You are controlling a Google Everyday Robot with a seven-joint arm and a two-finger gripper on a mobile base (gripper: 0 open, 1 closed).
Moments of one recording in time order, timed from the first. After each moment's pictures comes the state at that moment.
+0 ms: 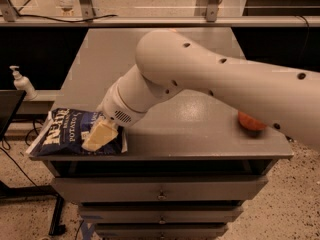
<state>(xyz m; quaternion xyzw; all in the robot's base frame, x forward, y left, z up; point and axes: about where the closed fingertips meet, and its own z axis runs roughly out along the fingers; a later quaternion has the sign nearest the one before) 0.468 0.143 0.832 -0.62 0.69 0.23 0.28</state>
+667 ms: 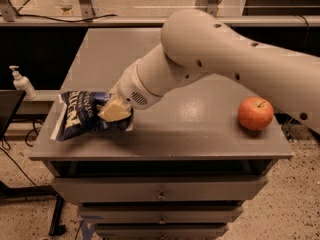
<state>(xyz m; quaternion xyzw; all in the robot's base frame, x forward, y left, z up) 0.492 0.116 0.867 -0.61 0.69 0.24 0.32</state>
